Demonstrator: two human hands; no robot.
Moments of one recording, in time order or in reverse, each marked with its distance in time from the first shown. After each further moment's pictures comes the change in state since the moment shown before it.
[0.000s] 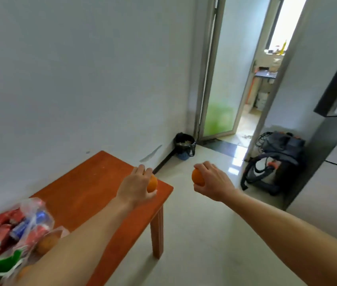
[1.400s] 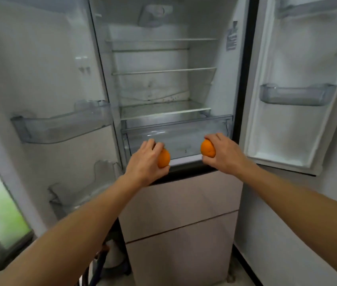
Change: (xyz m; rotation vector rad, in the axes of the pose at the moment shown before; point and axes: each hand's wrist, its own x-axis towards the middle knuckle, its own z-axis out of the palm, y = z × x) left_hand 0.547 0.985 0.032 -0.337 0.271 1.007; right_hand -0.228 0.901 -0.399 -0.275 0.556 0.852
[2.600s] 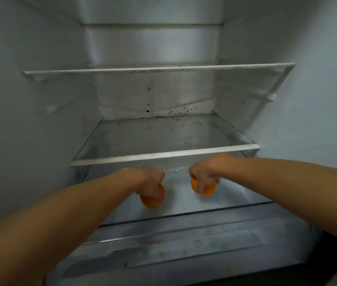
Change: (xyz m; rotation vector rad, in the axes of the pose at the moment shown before) left_hand 0.348 -0.153 0.202 0.117 -0.955 -0.205; right_hand 0.403 0.089 0.188 -0.369 -1.039 -0.077
